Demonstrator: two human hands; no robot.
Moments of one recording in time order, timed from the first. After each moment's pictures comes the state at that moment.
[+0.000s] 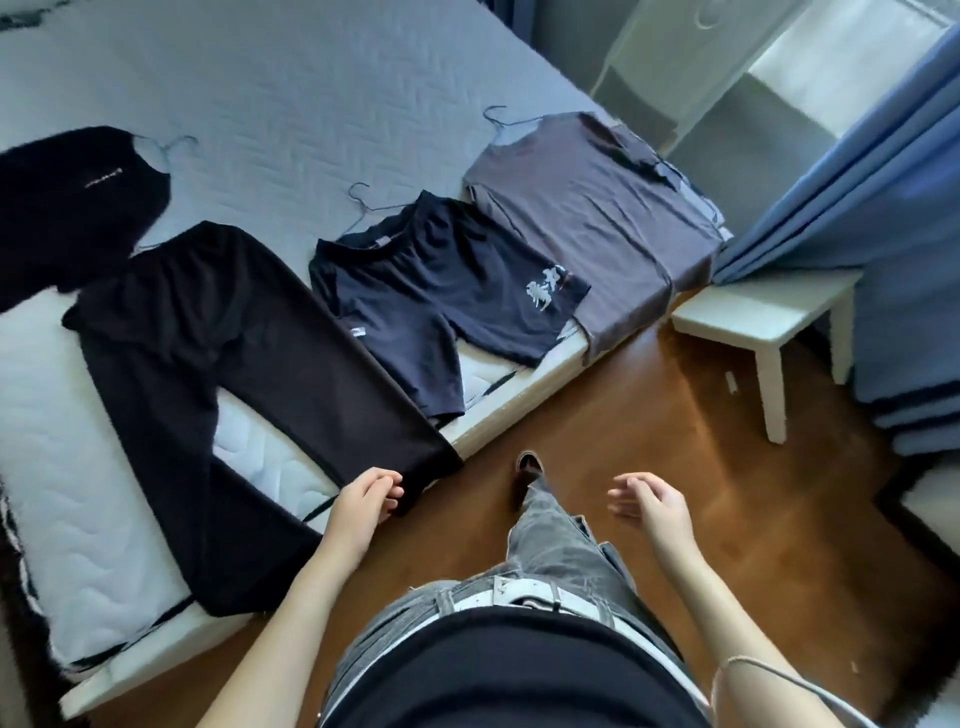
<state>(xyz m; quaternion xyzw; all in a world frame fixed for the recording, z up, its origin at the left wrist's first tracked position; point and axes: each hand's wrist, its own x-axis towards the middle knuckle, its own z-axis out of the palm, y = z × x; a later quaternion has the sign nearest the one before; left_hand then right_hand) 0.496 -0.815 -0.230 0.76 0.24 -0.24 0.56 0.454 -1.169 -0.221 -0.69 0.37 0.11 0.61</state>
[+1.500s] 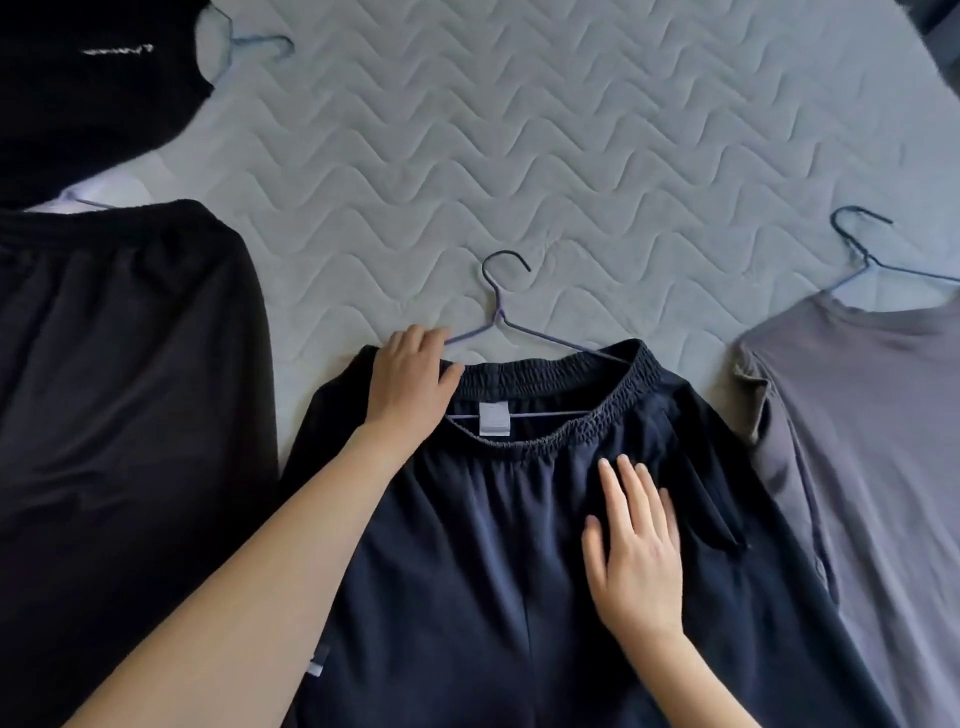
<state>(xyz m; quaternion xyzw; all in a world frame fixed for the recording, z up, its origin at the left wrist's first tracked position) 1.150 -0.705 -0.573 0.97 0.17 -0.01 0.15 1.088 -0.996 -0.604 -0.97 -0.17 0.01 0.16</state>
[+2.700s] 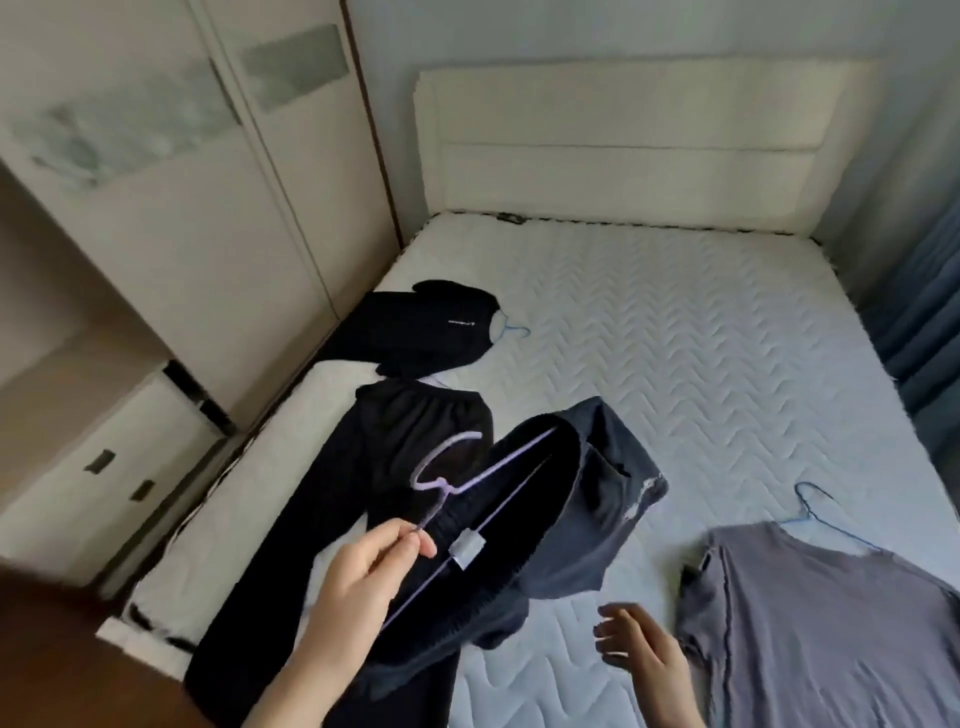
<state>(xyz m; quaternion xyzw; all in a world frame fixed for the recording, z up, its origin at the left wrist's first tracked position) 0.753 -0.850 -0.001 0.73 0.37 0.19 0.54 0.939 -1.054 -0.164 -0.72 -0.05 0.35 0.60</state>
